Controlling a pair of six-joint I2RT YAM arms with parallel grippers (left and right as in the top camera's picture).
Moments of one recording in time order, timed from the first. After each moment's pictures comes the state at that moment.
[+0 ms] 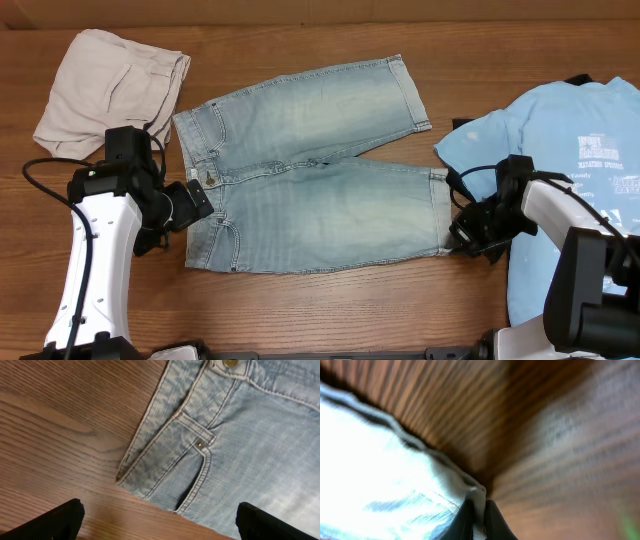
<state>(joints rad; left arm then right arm) 0.17 1.41 1.08 -1.14 0.07 -0.39 -0.15 1.69 0.86 -0.96 -0.39 0.57</state>
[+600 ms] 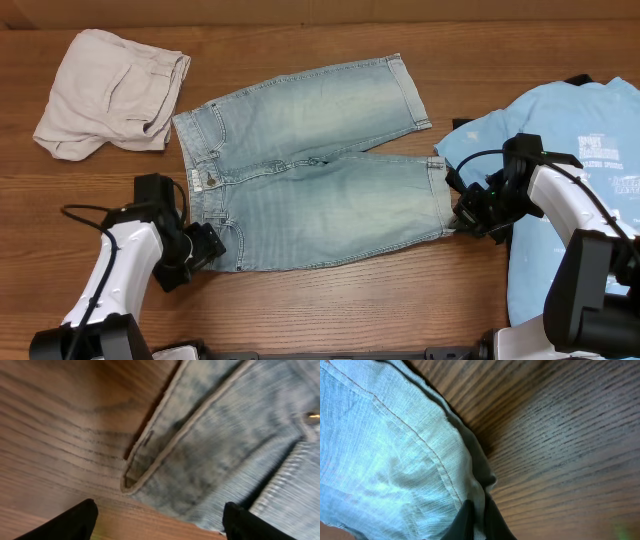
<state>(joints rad) 0.17 1.41 0.70 -0.89 0.10 -0.46 -0.15 1.69 0.99 -1.00 -0.39 0.52</state>
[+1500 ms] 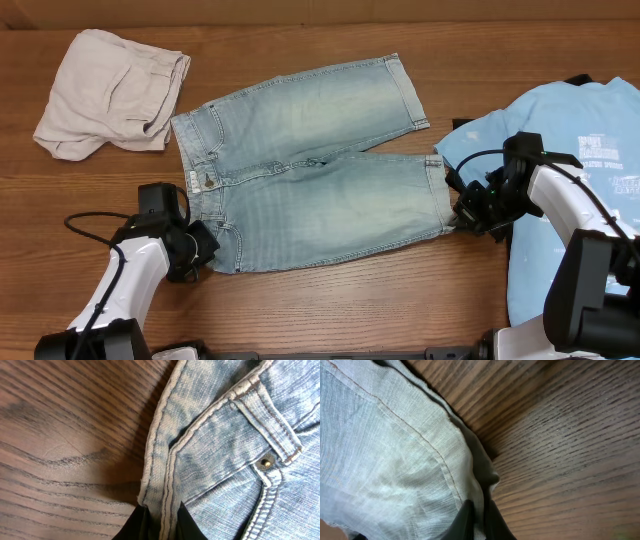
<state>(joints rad) 0.16 1.39 0.59 -0.64 0.12 -0.51 -0.15 1.69 0.99 -0.97 -0.39 0.51</state>
